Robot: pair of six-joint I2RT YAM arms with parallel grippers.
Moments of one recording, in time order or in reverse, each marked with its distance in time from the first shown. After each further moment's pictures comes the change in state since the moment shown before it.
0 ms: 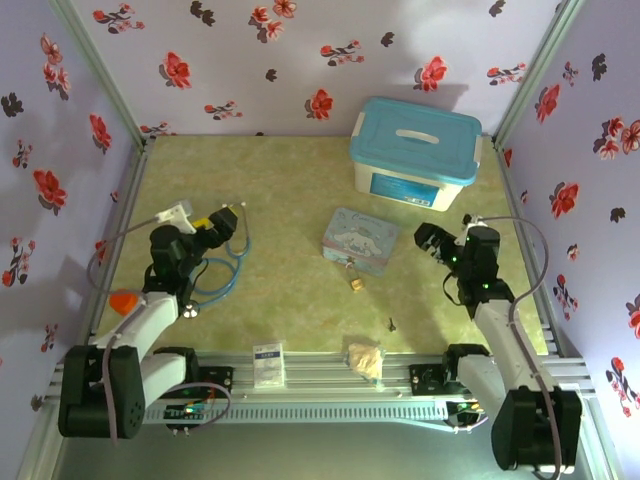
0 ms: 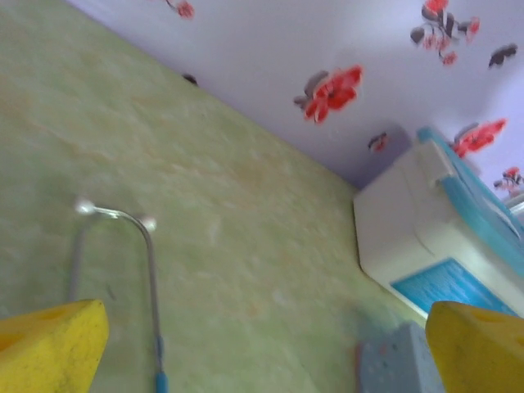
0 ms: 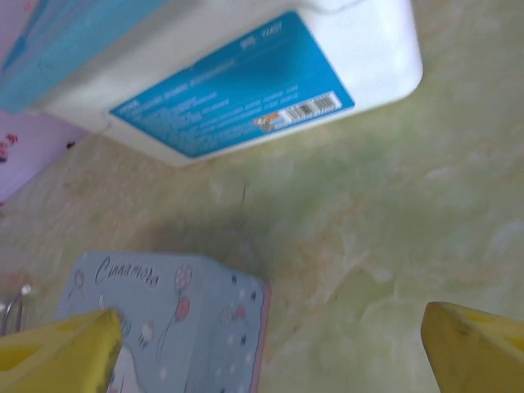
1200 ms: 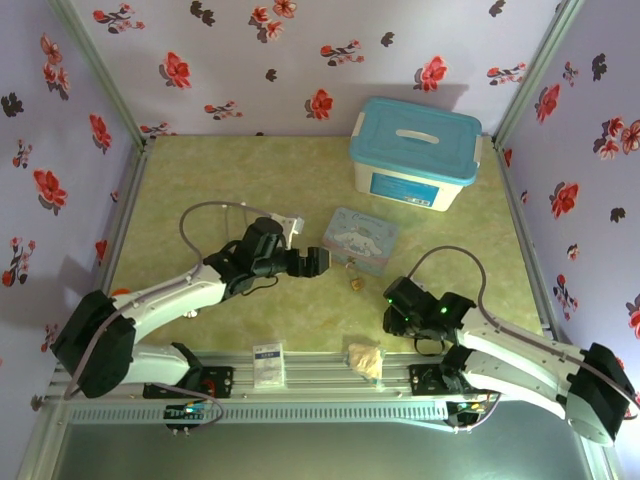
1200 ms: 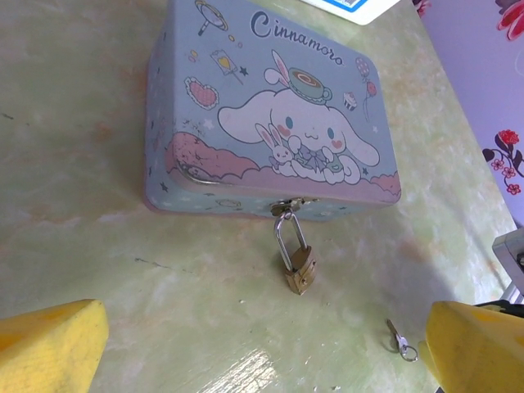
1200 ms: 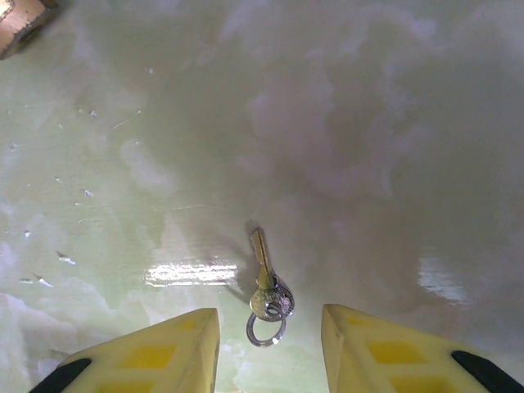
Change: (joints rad) left arm -0.683 0.245 0.347 -0.488 -0.087 0.060; right arm 0.881 0.030 -0.031 -0.610 0.299 0.413
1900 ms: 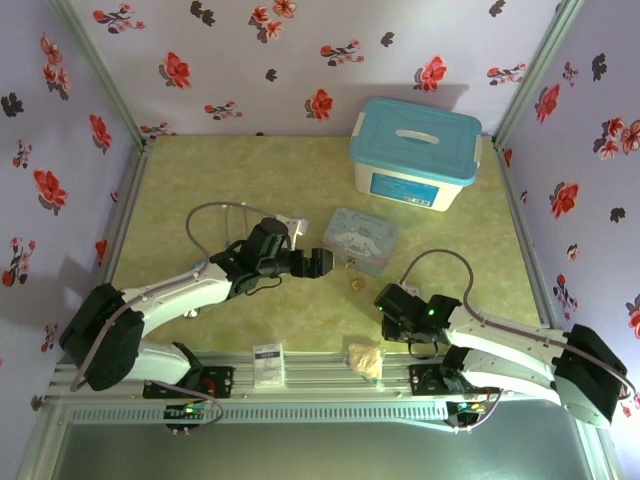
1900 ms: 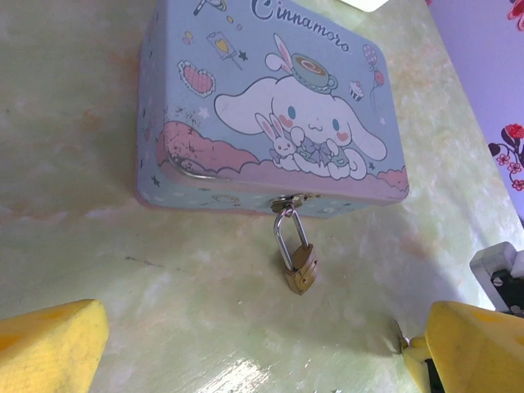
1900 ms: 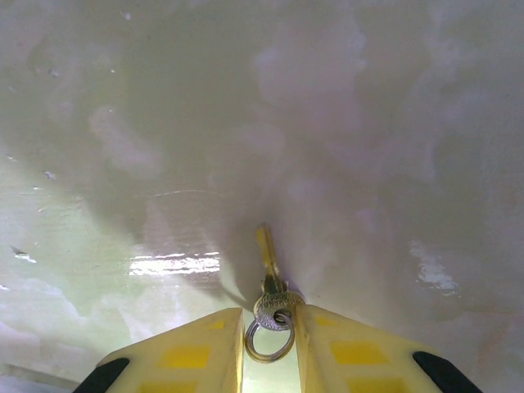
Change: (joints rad) left arm -0.012 0.047 0.011 0.020 0.000 -0.018; right arm 0.077 0.102 -0.022 0.064 0.023 0.055
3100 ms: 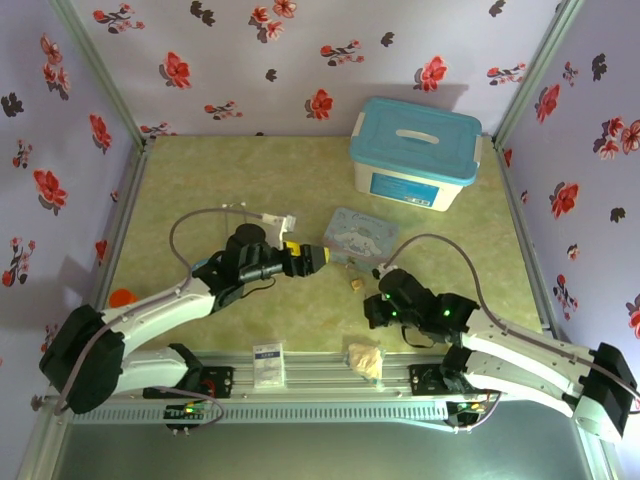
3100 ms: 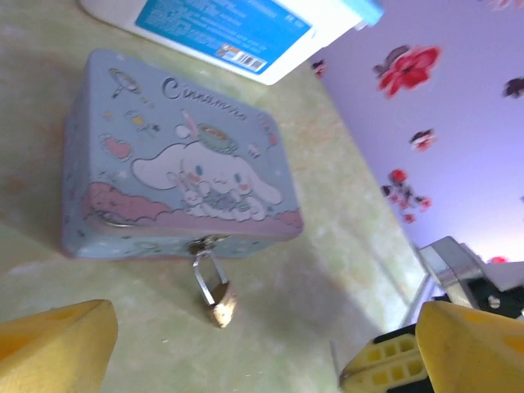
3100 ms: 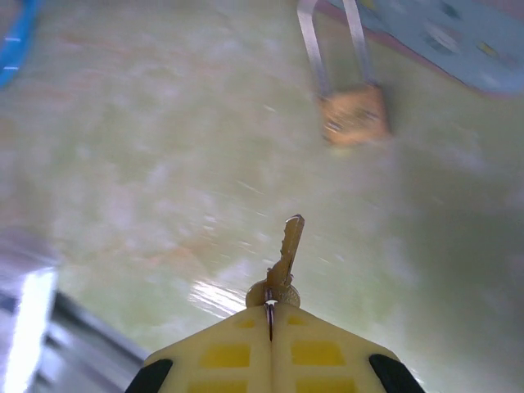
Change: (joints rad) left arm 0.047 -0.153 -0.156 0.285 0.135 -0.077; right arm 0.003 -0.145 0.085 0.214 -0.097 -0.350
